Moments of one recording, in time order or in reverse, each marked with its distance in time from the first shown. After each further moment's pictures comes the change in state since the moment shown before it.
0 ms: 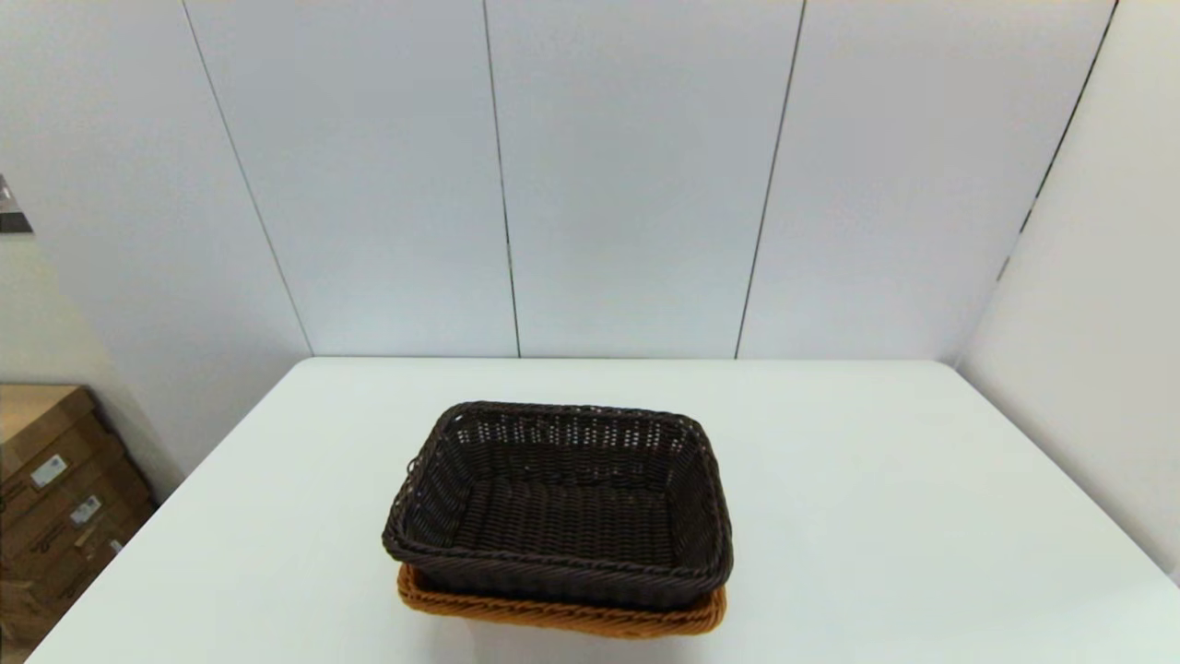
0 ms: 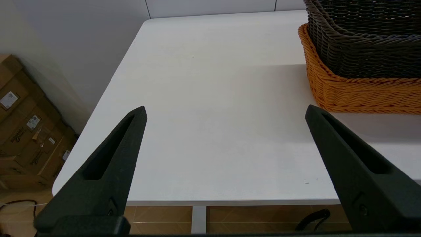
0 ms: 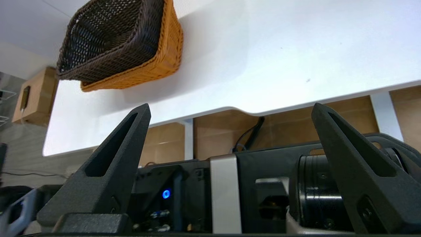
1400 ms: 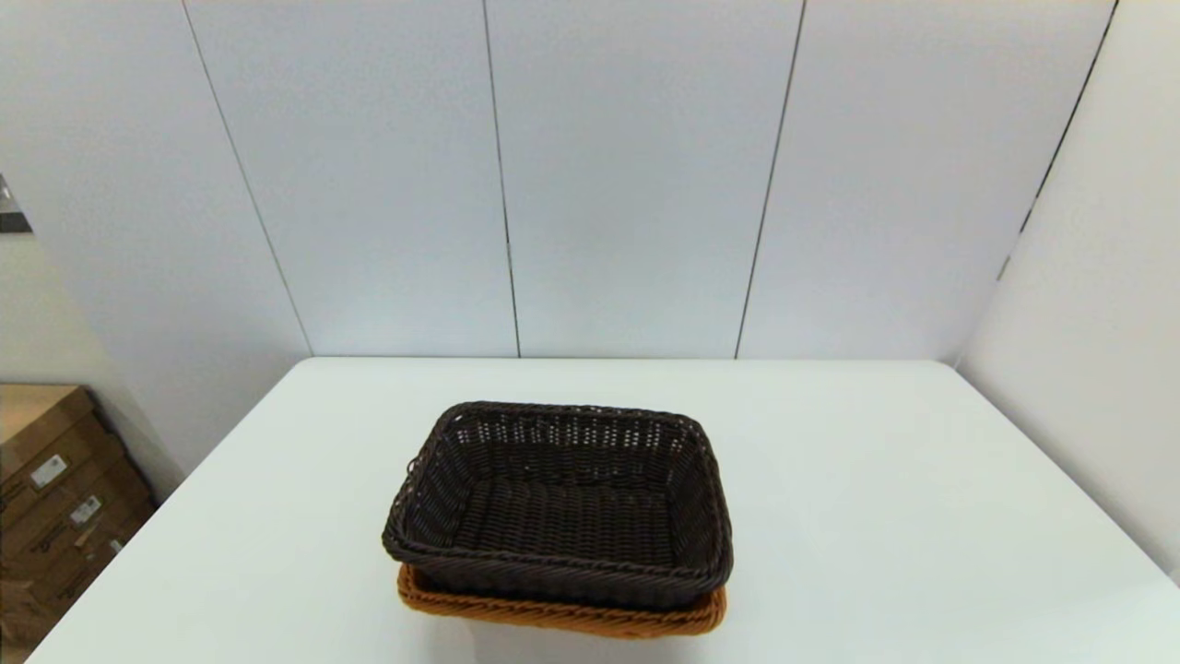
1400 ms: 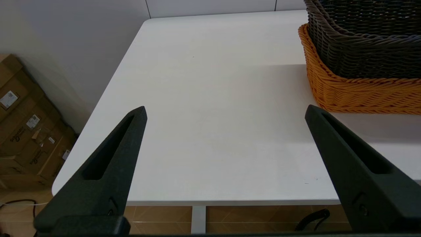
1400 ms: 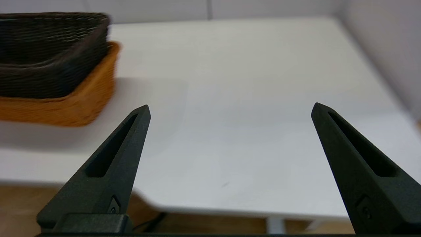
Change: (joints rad) left arm 0.000 0.000 0.000 0.000 0.000 -0.002; right arm 0.016 -0.231 0.531 -0.672 -0.209 -0.455
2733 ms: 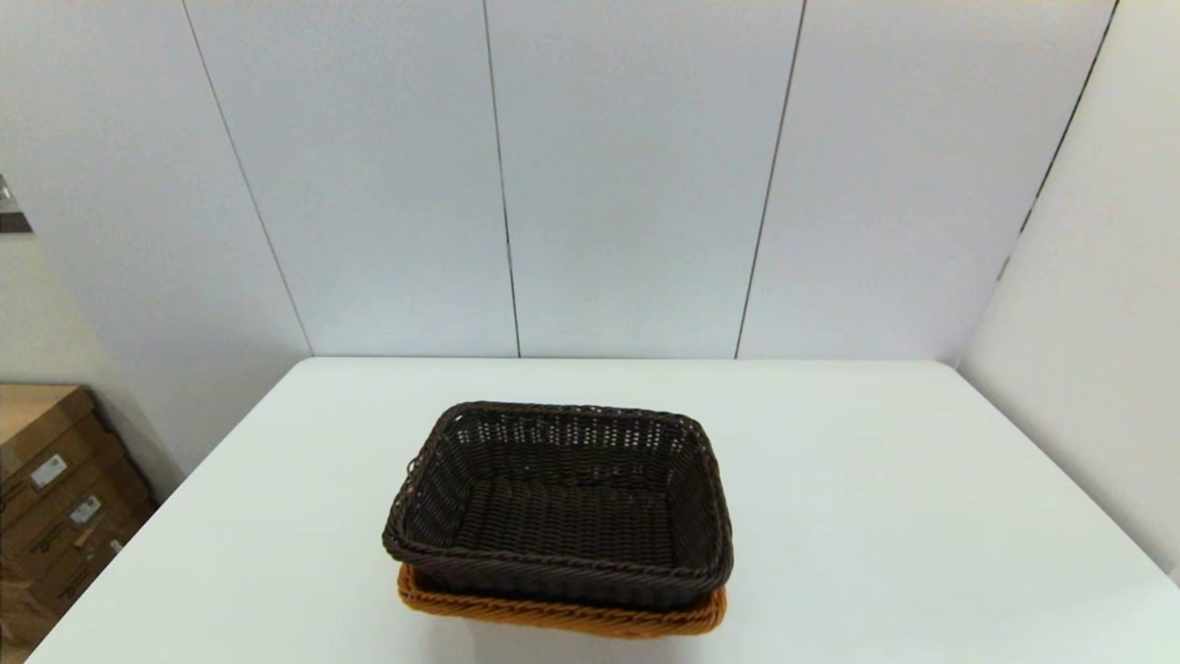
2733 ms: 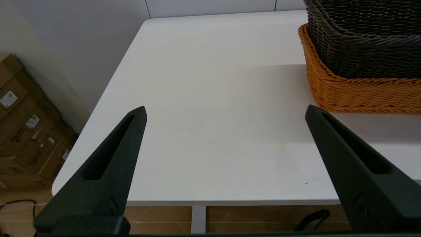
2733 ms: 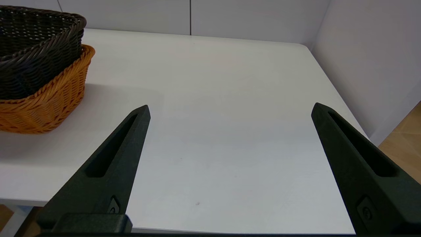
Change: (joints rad) left arm 0.000 0.000 0.000 0.000 0.000 0.000; right arm 0.000 0.000 0.106 -0.165 -0.040 -0.091
